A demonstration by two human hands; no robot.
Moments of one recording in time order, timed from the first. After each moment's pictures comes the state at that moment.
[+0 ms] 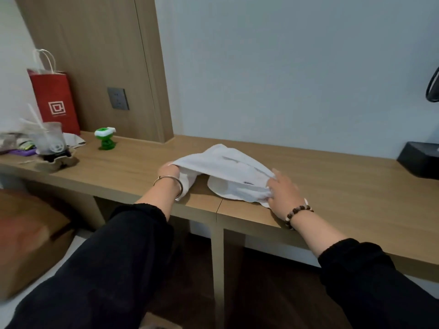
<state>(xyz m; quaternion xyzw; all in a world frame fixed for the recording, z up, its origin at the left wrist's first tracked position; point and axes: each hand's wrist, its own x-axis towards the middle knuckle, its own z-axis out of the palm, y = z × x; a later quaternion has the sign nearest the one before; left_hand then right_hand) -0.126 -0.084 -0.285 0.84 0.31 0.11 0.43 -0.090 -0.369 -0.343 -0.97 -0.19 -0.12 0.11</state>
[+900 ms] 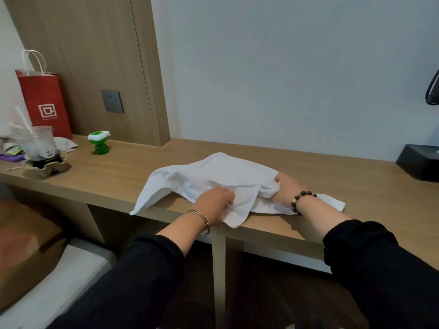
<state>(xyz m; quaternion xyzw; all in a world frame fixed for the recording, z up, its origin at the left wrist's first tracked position) -0.129 -0.147 -0.345 0.98 -0.16 0.11 0.08 -0.054 -0.369 -0.325 -0.98 -0.09 0.02 0.18</state>
